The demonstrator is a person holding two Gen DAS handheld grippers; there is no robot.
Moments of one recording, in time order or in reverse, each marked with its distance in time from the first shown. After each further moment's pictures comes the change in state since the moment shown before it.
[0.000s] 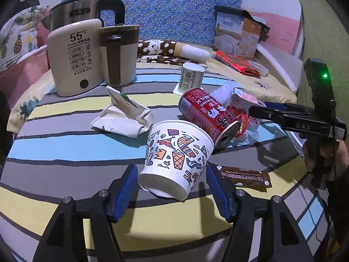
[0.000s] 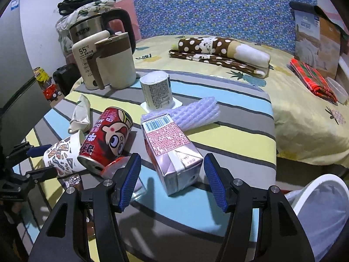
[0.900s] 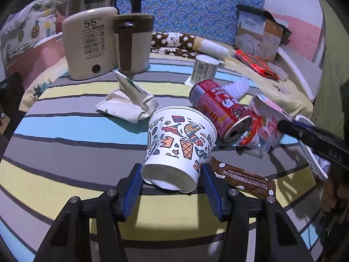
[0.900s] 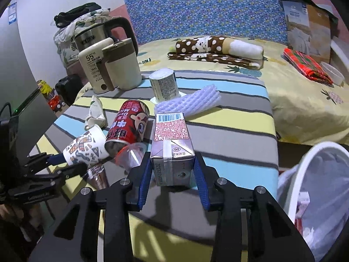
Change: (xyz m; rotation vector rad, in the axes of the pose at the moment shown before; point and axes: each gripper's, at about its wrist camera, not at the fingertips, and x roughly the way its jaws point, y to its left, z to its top) left arm 0.004 -0.013 -0.008 -0.113 0.024 0.105; right arm -0.026 0.010 -0.024 0.097 -0.035 0.023
